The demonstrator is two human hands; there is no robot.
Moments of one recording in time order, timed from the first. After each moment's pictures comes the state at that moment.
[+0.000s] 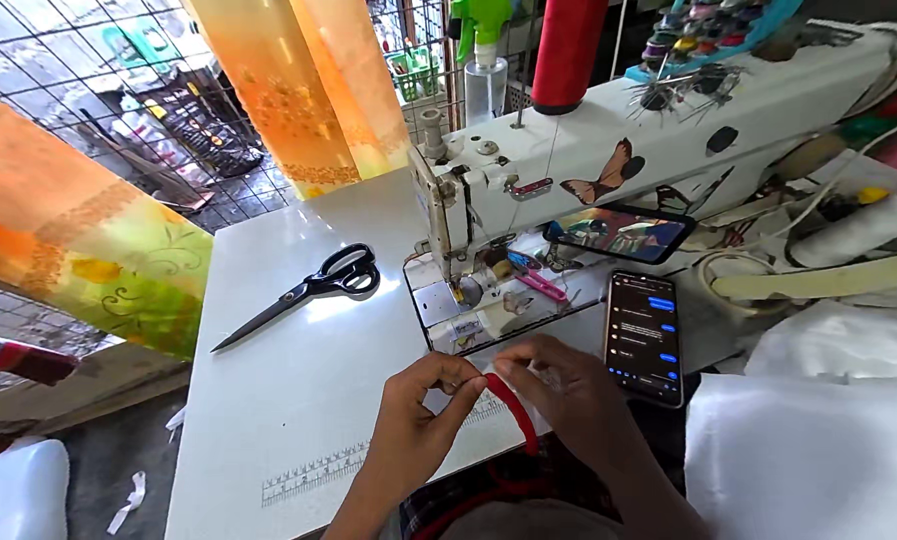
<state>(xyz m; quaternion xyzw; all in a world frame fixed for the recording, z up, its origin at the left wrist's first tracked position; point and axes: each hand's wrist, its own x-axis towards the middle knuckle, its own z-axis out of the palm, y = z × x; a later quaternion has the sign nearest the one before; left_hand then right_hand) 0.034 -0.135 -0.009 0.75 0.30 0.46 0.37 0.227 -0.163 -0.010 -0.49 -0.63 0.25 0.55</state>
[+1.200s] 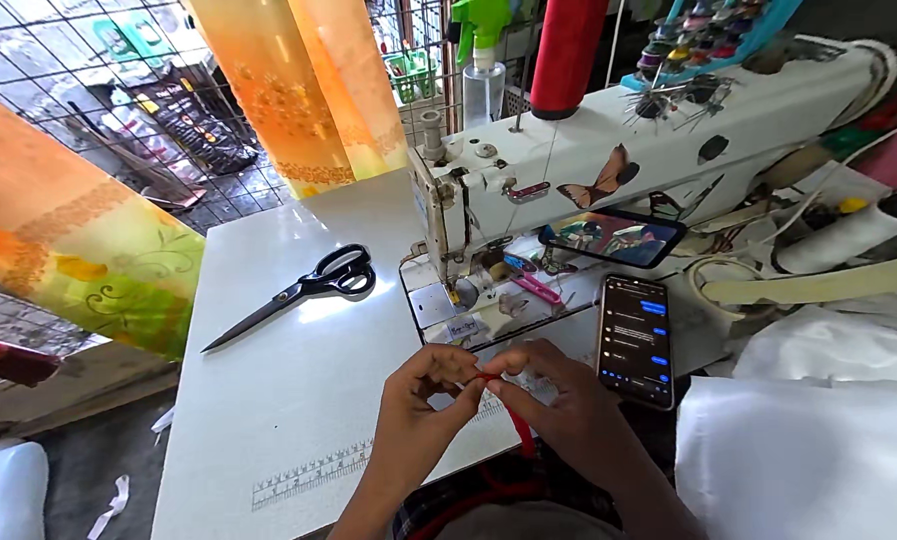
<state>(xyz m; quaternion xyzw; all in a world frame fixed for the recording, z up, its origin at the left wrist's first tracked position) 0.047 -0.137 -0.006 0.67 0.31 0.50 0.46 0.229 -0.167 -0.007 -0.48 -0.68 0.23 0.50</state>
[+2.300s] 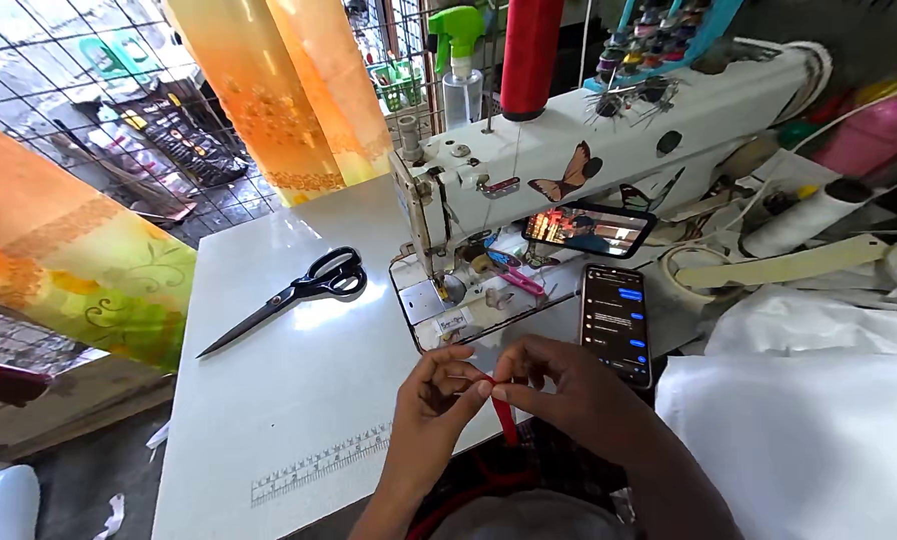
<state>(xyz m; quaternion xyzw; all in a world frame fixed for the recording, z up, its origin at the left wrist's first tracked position) 0.059 -0.161 -0.014 0.58 0.32 0.47 0.58 0.253 -0.179 0.017 -0.46 -0.67 0.40 0.43</state>
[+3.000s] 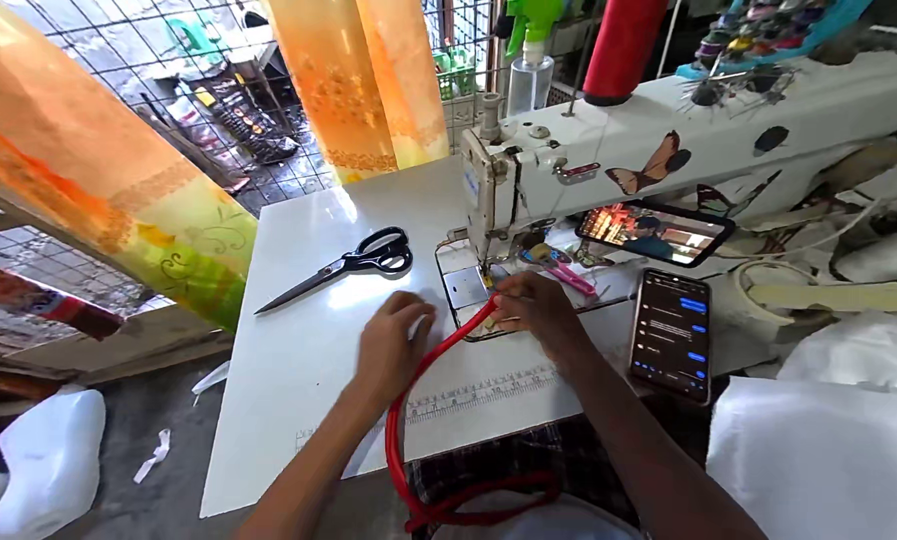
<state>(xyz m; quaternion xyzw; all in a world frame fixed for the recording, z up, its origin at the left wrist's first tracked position) -0.019 -0.091 -0.012 0.81 0.51 0.28 0.11 0.210 -0.077 -0.017 -0.58 -0.46 0.51 0.44</state>
